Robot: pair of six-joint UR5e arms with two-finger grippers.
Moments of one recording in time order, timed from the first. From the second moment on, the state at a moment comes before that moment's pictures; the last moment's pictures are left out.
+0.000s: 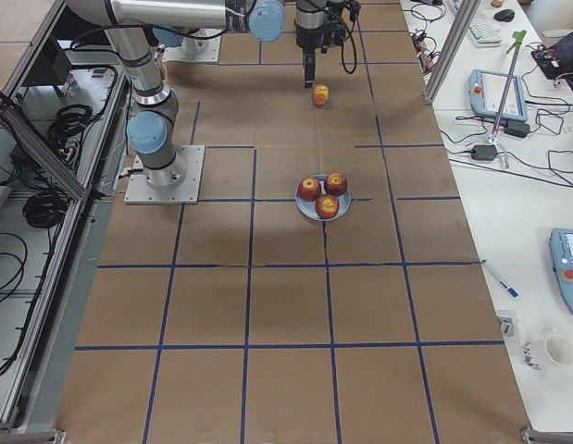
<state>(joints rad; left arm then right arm) -1.75 -1.92 -1.34 -1.57 1.50 -0.05 1.57 -1.58 1.64 -1.67 -1.57 0.00</state>
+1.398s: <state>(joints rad) -1.55 -1.69 -1.36 -1.83 1.56 0.24 1.96 -1.14 1.64 -2.21 -1.63 0.51</state>
